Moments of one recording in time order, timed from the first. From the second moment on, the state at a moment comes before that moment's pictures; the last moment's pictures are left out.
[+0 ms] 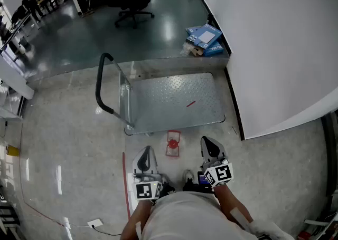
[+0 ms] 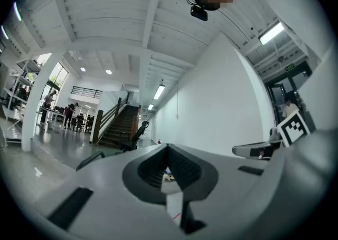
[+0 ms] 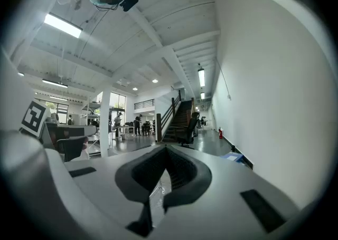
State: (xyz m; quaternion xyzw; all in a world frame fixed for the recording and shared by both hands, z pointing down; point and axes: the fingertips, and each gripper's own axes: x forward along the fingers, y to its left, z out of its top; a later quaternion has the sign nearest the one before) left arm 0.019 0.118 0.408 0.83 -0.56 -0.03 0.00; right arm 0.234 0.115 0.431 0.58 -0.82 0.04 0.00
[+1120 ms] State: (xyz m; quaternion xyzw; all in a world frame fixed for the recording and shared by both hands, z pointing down) left arm 0.024 0.122 0.419 0.83 -0.55 -0.01 0.01; right arm 0.205 0.065 0.550 0.50 -0.84 0.05 0.20
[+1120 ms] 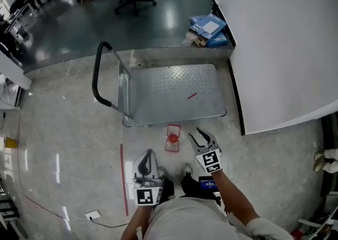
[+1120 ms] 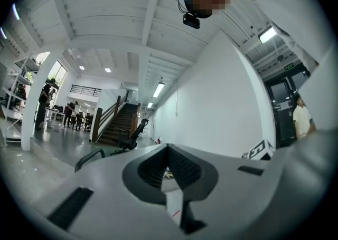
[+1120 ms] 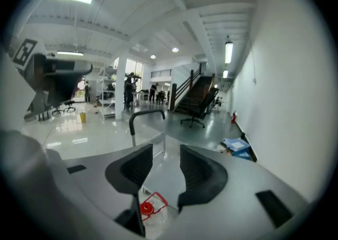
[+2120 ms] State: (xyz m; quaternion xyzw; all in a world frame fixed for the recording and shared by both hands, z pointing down) left arm -0.028 0.120 0.534 0.83 -0.55 0.02 0.11; right arm 0.124 0.054 0.992 0.18 -0.75 0.14 0.63
